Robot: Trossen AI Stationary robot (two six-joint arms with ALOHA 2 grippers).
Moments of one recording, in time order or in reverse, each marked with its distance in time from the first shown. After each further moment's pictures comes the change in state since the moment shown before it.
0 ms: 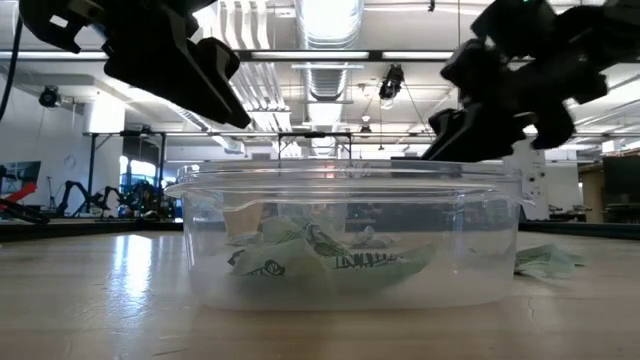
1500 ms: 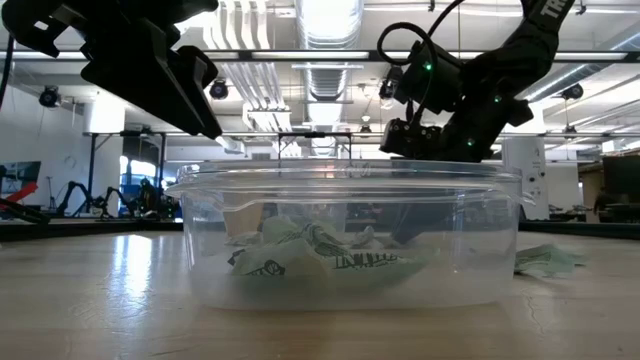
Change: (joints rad) left arm -0.015 -0.049 -0.006 -0.153 -0.033 -0.113; right arm -0.128 0.401 0.277 -0.248 -0.047 0.059
